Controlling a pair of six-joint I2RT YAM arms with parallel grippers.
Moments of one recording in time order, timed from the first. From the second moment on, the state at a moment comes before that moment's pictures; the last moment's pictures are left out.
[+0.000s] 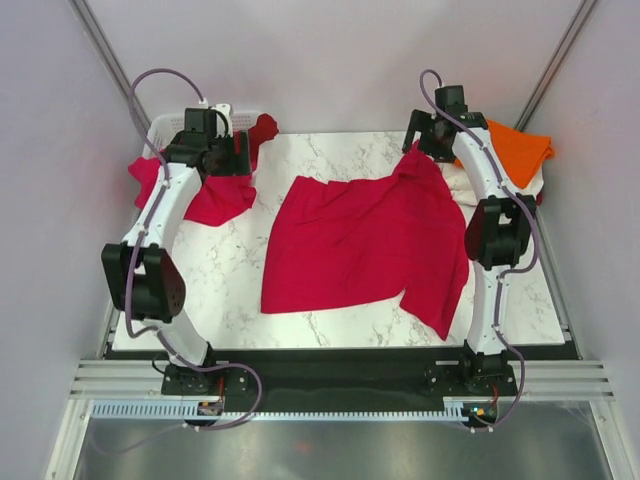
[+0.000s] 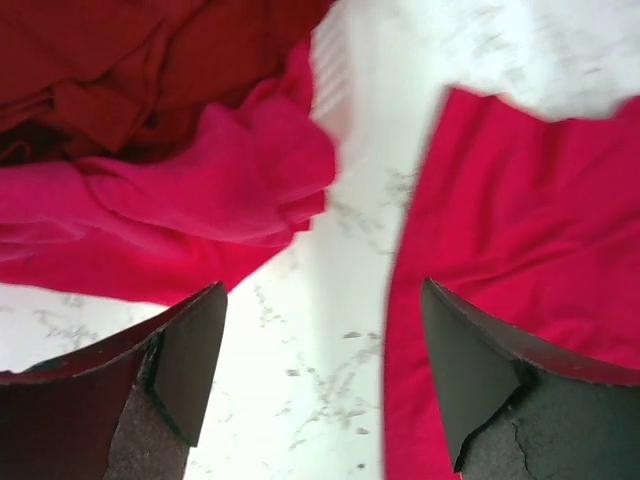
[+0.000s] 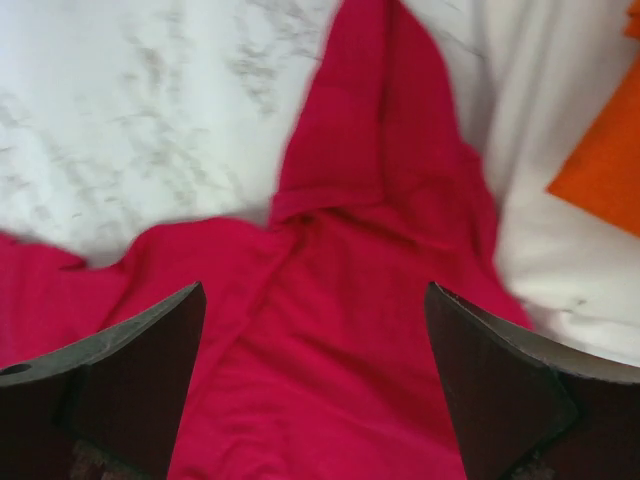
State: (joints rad) left arm -0.10 1.75 1.65 -0.64 0.02 -0.07; right arm 0.08 2.26 2.22 -0.82 0.01 0.35
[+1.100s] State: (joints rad) left arm -0.57 1.40 0.61 -0.09 0.15 -0.52; right arm 0.46 1.40 0.66 -0.24 0.06 0.59
